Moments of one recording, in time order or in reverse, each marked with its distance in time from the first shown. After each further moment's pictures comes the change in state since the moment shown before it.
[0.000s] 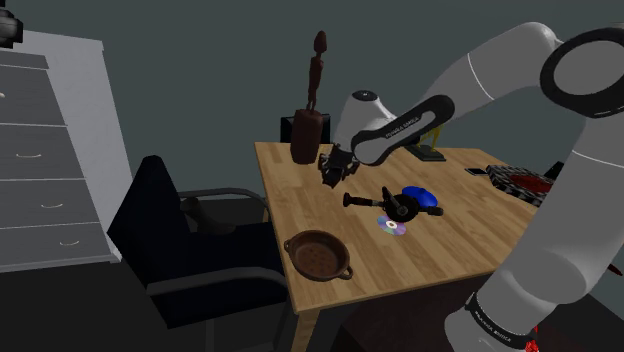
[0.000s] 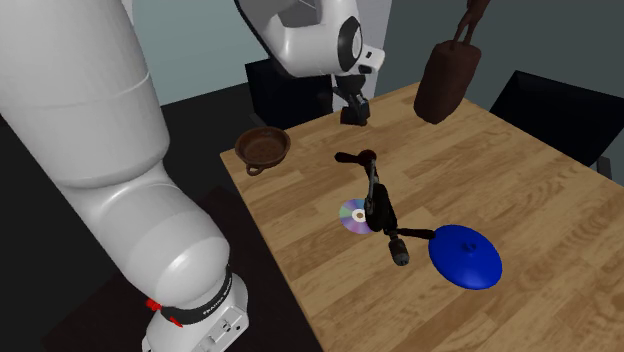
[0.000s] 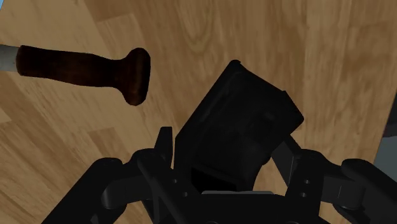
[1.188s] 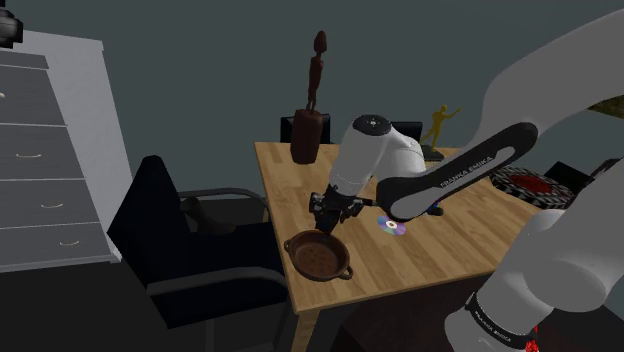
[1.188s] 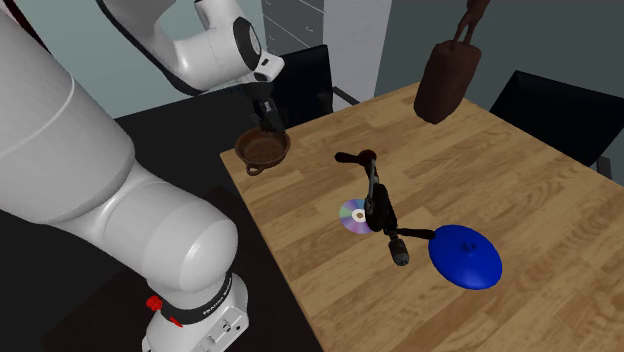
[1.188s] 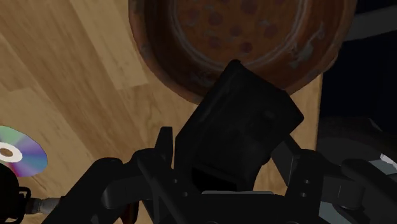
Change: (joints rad) arm 0.218 -0.304 0.215 -0.349 -0.022 -0.052 0.452
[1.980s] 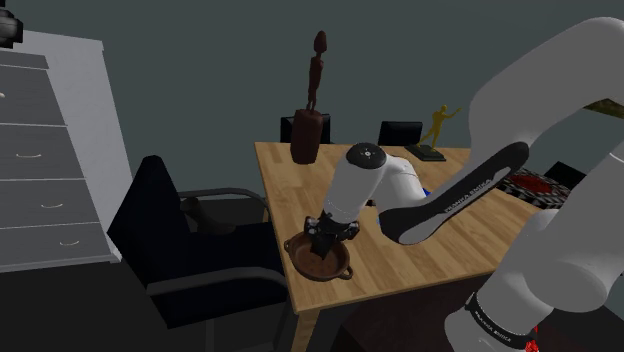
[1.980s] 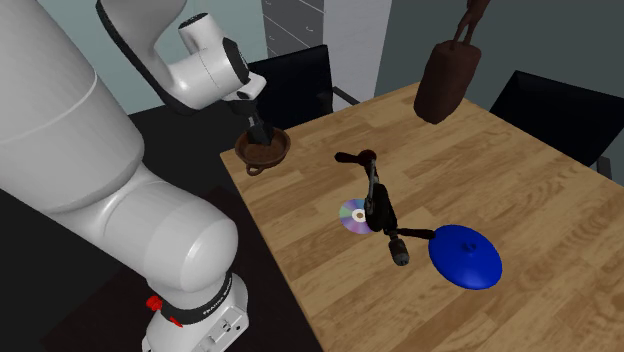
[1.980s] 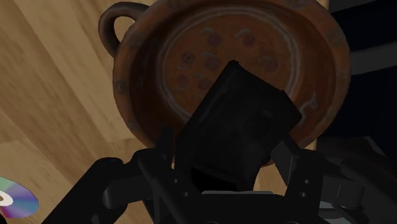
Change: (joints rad) arm 0.006 0.089 0.084 -0.029 -0.129 0.067 0.225
